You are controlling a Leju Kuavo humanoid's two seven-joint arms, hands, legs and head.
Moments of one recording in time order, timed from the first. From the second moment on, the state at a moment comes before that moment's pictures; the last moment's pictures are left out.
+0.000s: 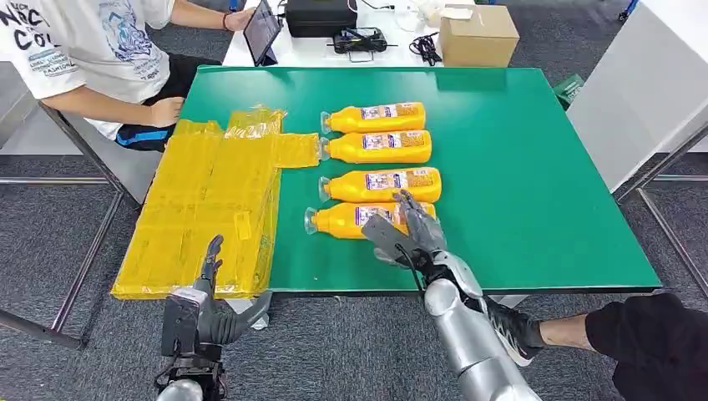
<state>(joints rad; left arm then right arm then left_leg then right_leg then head) 0.13 -0.35 -0.14 -1.54 -0.46 -0.02 -0.46 -0.37 0.14 0.19 -1.06 0.89 0.02 -0.11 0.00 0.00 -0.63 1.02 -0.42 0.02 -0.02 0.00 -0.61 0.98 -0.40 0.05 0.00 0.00</state>
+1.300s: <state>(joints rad) 0.11 -0.35 -0.14 -1.45 -0.44 -0.05 -0.47 -0.78 0.10 0.18 -0.56 1.14 0.01 -0.13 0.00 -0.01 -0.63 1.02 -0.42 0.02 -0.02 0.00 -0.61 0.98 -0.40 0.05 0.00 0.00</state>
